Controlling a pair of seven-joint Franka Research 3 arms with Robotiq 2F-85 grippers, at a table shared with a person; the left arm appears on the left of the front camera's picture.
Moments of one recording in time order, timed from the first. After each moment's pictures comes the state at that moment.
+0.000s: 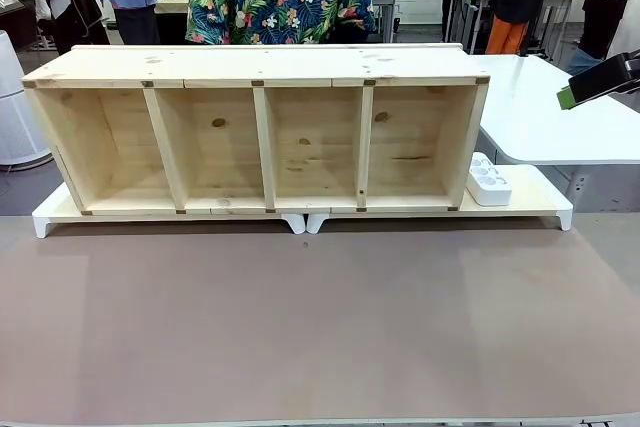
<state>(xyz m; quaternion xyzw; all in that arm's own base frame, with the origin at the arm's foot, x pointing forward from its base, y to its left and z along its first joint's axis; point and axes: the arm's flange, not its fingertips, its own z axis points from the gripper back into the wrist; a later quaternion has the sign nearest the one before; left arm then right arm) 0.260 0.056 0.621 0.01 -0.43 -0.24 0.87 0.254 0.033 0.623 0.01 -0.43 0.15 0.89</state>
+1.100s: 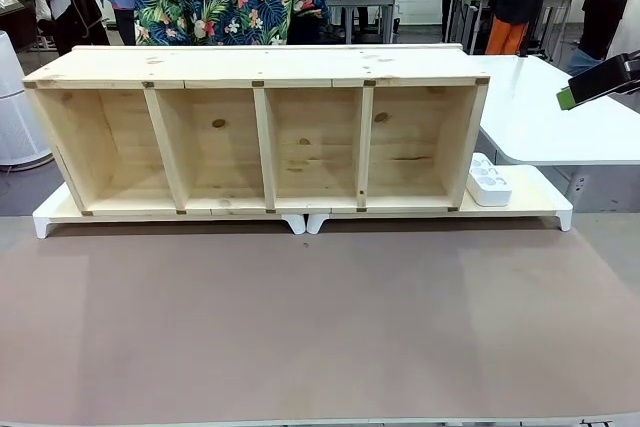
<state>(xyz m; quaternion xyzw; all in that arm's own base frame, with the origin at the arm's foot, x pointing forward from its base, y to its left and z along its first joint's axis) 0.260 0.056 0.621 0.01 -0.43 -0.24 0.87 0.254 0.033 0.623 0.01 -0.43 0.15 0.89</state>
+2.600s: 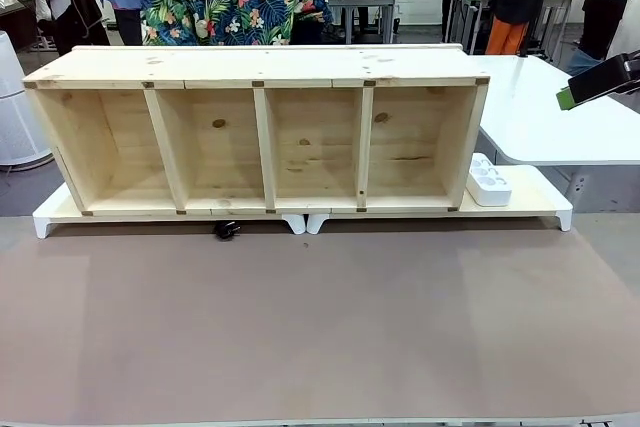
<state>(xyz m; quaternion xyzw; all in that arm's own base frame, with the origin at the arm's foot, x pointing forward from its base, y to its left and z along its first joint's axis) 0.260 0.056 0.621 0.01 -0.43 -0.24 0.87 0.254 0.033 0.623 0.01 -0.43 0.15 0.89</state>
